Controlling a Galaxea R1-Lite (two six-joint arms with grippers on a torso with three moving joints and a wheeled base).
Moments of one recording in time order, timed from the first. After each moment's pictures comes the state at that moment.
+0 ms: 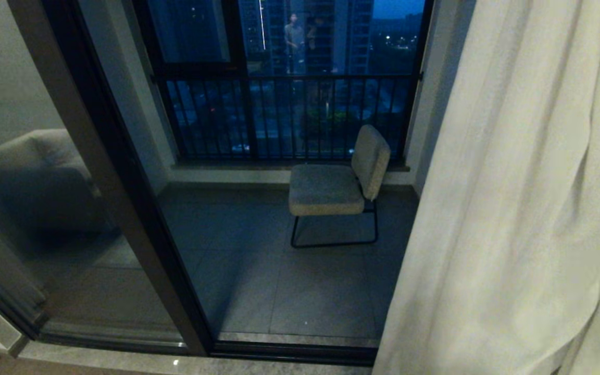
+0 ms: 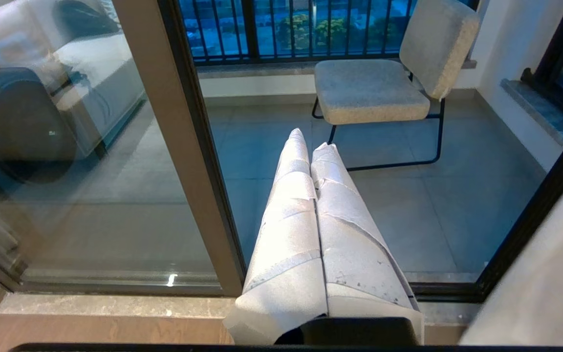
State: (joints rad) left arm 0.00 0.00 0.00 0.00 -0.01 0.04; right arm -0.72 1.49 -1.15 -0.65 0.78 0.37
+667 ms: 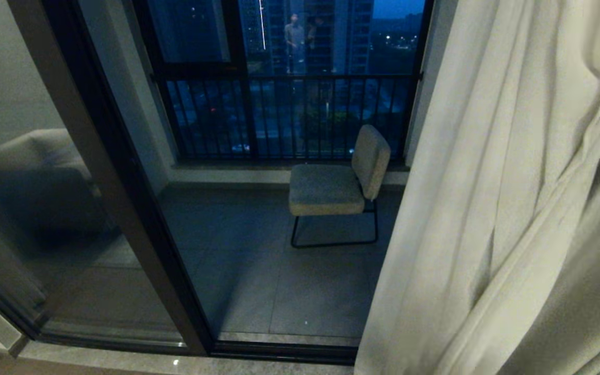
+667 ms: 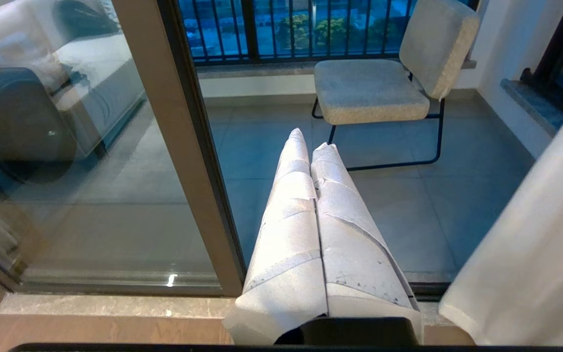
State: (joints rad) left arm 0.00 0.00 0.00 0.00 -0.01 0.04; right arm -0.44 1.52 -1.10 -0.64 0.77 0.37
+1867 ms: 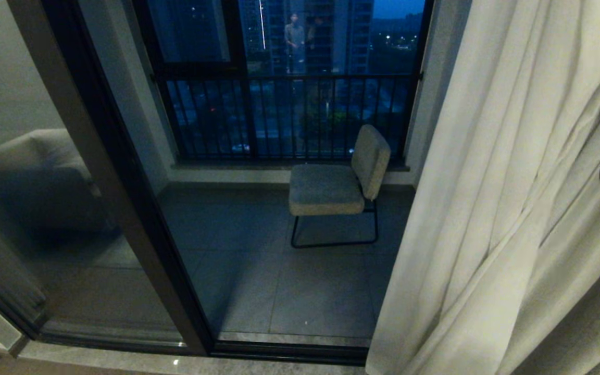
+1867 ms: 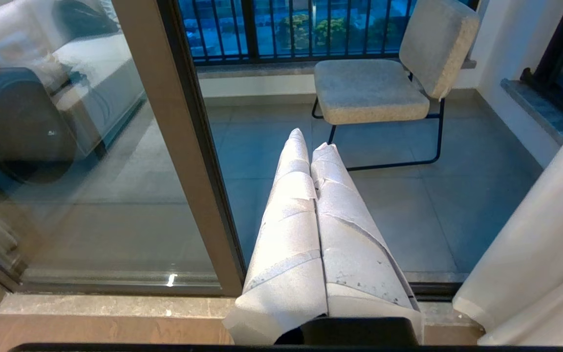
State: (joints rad) left arm 0.00 0.00 0.00 0.00 -0.01 0.04; right arm -0.41 1.69 -1.22 -0.72 0.63 0.37
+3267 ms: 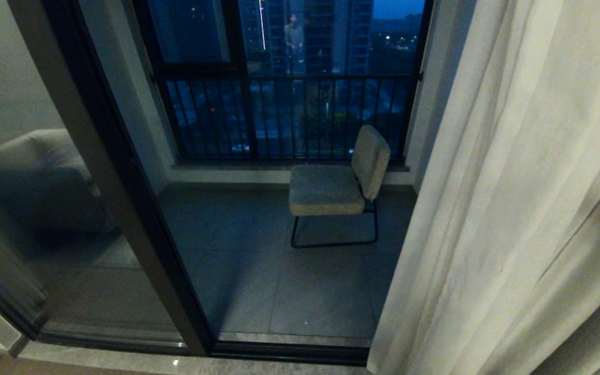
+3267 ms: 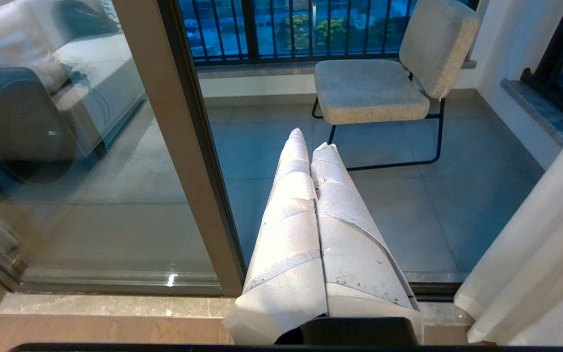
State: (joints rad) left arm 0.00 0.00 0.00 0.00 -0.01 0.04; right arm -0.41 1.03 -0.42 -0.59 0.63 0.17
